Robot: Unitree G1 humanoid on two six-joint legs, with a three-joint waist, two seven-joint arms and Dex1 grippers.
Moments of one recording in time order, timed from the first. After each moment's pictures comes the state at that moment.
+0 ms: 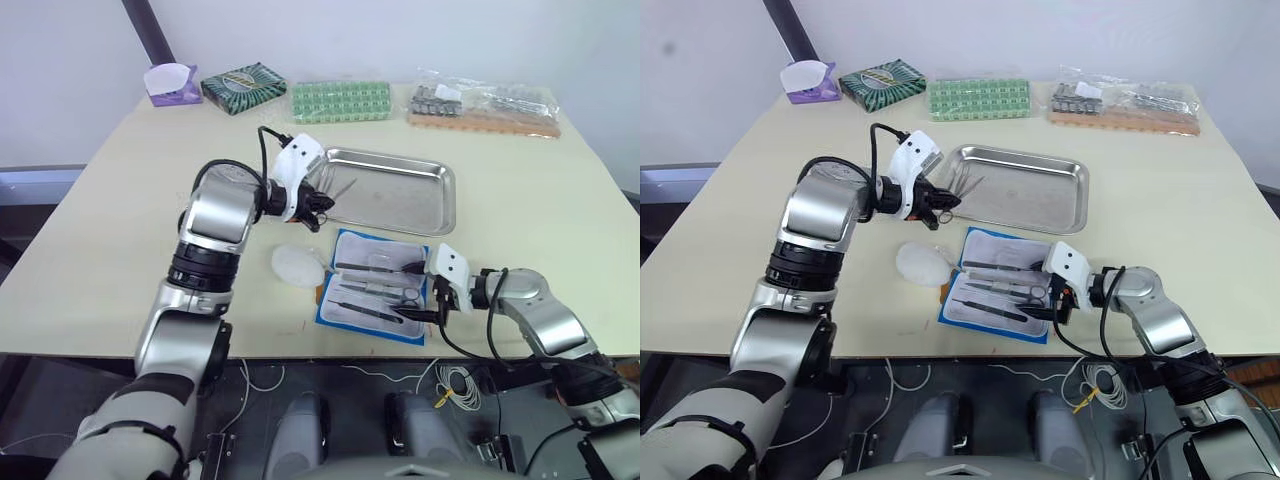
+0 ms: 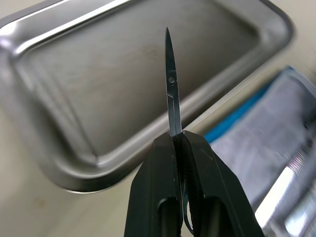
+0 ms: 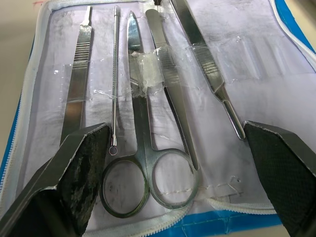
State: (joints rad) left arm -0.94 0.35 -0.04 0.20 0.07 1.10 -0.79; right arm -0.32 -0.55 0.27 -0.02 0.16 0.35 1.00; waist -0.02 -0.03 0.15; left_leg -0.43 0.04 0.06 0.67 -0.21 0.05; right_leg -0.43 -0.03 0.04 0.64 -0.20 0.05
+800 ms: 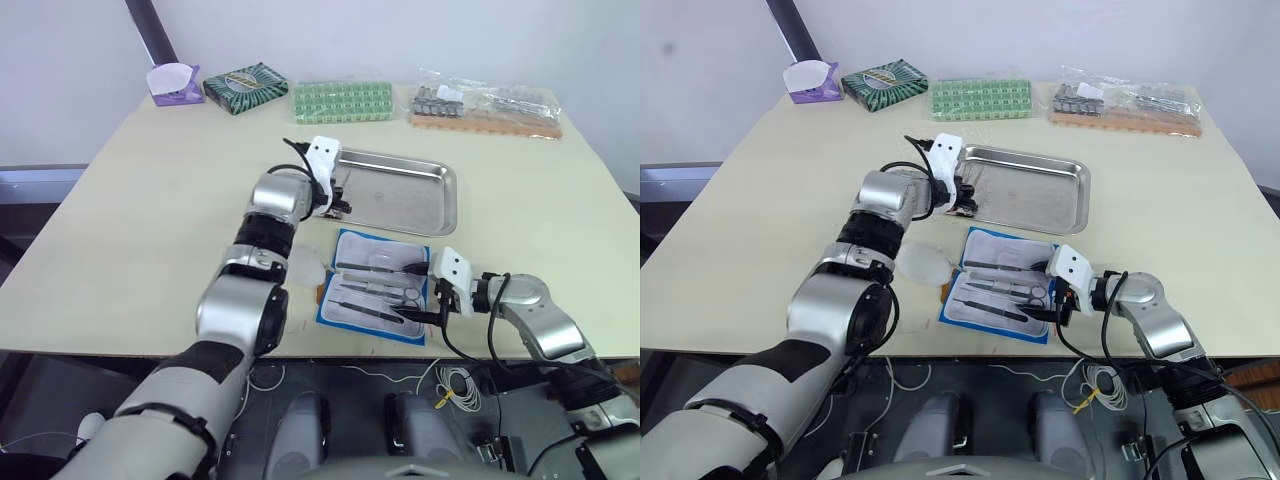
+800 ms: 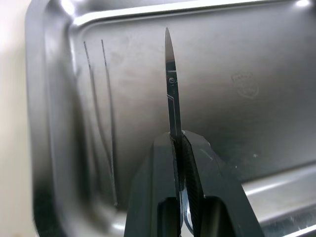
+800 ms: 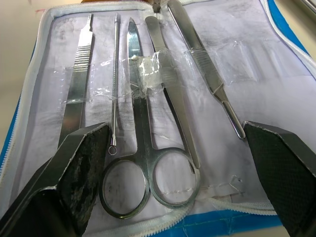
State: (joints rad) left arm -1.19 0.15 0.04 0.92 0.00 0.77 -0.36; right arm -0.29 -0.52 0.25 0.05 0.17 0.22 1.00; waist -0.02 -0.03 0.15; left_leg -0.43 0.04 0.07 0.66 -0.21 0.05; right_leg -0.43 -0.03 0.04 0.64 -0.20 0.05
